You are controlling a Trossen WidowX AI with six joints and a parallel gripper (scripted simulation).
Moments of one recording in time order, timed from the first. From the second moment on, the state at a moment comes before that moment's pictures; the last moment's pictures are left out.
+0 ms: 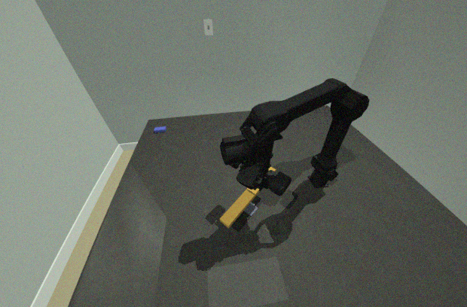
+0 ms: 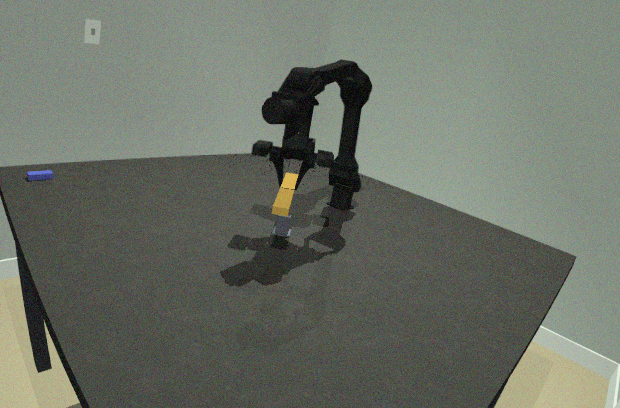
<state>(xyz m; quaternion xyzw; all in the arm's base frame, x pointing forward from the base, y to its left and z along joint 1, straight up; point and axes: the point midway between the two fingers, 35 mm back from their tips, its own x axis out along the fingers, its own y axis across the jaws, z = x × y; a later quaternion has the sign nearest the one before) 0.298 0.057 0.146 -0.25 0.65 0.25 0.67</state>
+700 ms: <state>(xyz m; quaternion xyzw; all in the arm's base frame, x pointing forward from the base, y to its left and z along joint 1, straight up) 0.298 0.060 0.116 -0.25 0.65 0.24 0.67</state>
